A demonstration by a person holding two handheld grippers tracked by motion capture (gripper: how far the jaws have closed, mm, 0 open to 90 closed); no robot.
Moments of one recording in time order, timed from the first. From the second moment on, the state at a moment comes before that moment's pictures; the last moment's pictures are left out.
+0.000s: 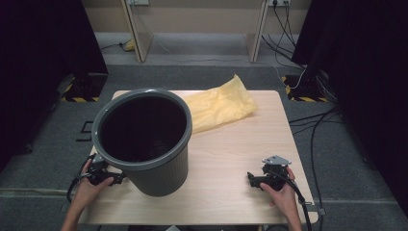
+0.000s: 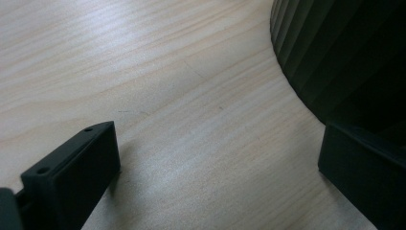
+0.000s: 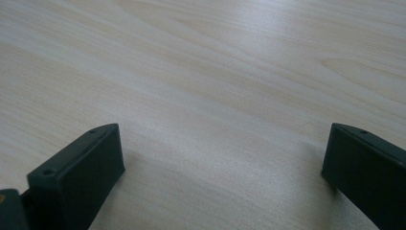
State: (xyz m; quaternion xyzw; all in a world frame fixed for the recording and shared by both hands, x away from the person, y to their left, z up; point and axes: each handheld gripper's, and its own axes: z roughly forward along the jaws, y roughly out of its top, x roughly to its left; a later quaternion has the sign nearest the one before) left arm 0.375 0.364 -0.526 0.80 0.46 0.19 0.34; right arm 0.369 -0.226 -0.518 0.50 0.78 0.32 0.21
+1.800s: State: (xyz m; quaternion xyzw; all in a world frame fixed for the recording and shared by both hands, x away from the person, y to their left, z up) left arm 0.376 0.364 -0.526 0.80 0.46 0.19 0.34; right arm 0.529 -0.108 -0.477 0.42 0.80 0.36 0.23
